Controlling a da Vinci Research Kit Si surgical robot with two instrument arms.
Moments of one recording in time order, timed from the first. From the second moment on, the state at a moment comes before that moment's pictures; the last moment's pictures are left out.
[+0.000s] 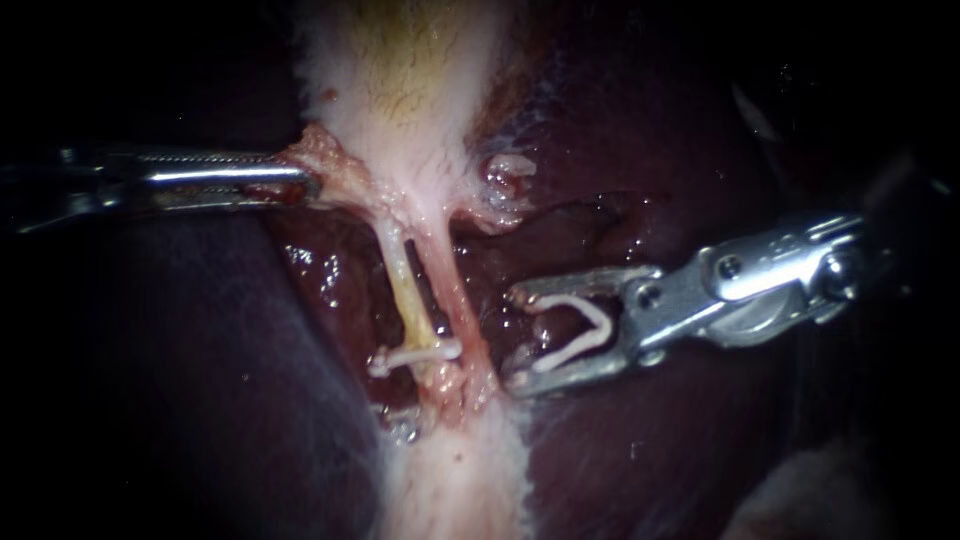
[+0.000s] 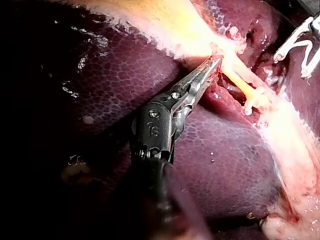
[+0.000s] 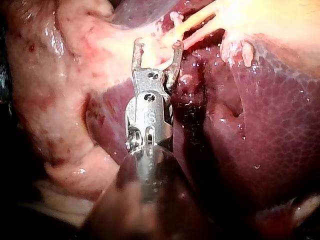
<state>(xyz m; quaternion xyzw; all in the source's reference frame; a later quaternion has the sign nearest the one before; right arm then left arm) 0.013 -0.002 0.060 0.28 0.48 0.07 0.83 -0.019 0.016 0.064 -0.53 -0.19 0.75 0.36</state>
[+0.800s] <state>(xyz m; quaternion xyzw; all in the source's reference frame) 0.018 -0.003 0.067 0.32 0.46 0.12 0.82 -0.020 0.016 0.064 -0.53 -0.19 0.75 0.36</state>
